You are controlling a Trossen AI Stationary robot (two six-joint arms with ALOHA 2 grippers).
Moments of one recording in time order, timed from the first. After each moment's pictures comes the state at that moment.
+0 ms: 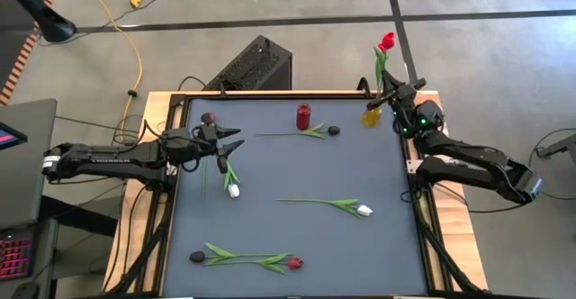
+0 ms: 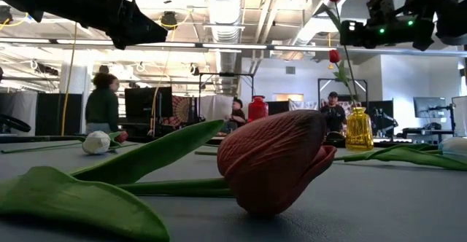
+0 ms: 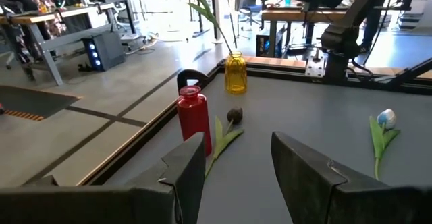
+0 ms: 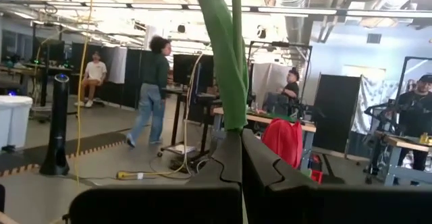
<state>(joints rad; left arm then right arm) 0.16 0.72 0.38 0.20 -0.27 0.01 -0.76 0.85 0.30 0.89 0.36 -0.27</state>
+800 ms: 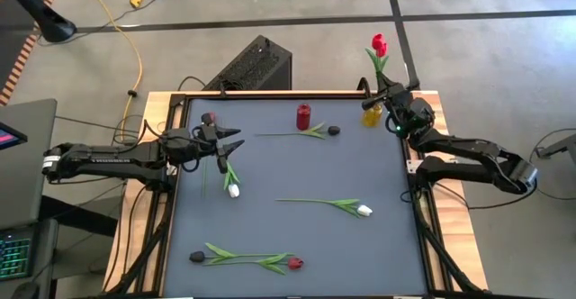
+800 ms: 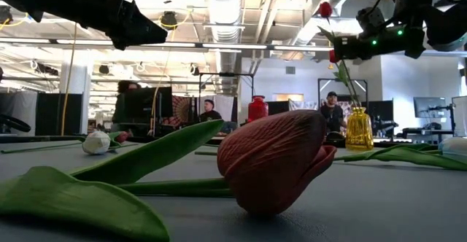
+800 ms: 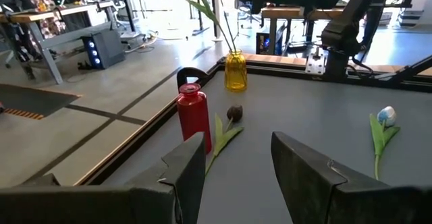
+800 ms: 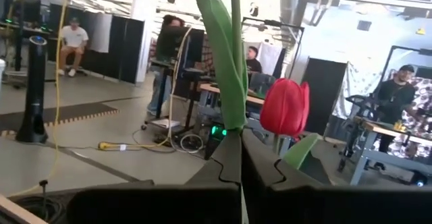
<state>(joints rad) 0.16 0.72 0.38 0.19 -0.27 0.01 -0.76 0.97 0.30 0.91 0.42 -0.31</state>
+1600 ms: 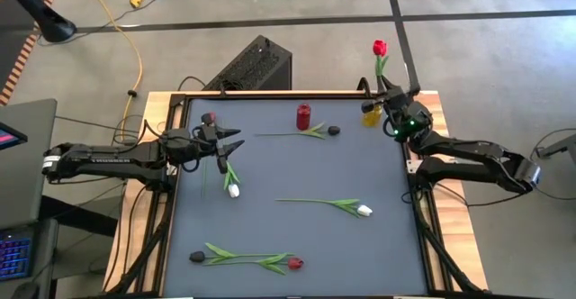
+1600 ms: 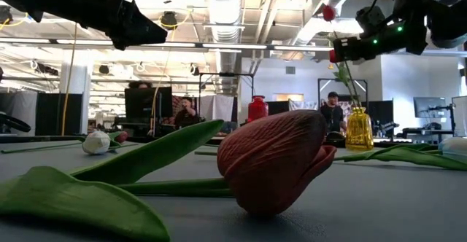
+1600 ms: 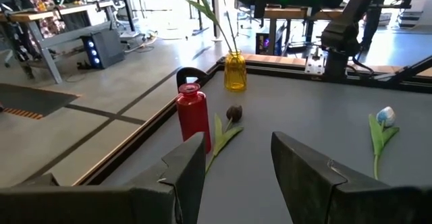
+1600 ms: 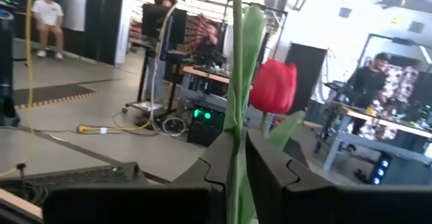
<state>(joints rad) 0.16 0.72 0.38 0.19 -0.27 0.00 -0.66 0.92 0.30 0.82 0.63 -0.35</state>
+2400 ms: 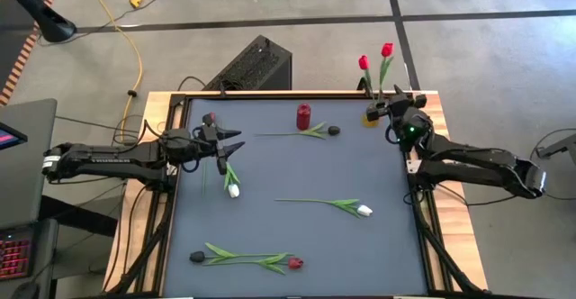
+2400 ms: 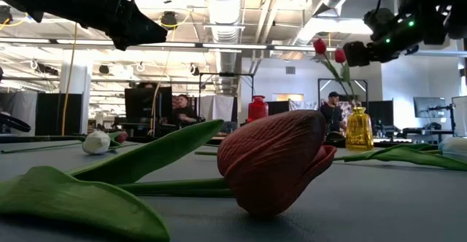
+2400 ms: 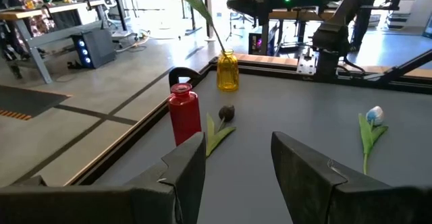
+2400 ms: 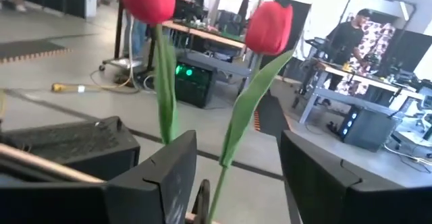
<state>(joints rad) 0.16 0.72 0.38 0.19 -0.24 0.00 -0.51 0.74 0.32 0.40 0.90 -0.23</state>
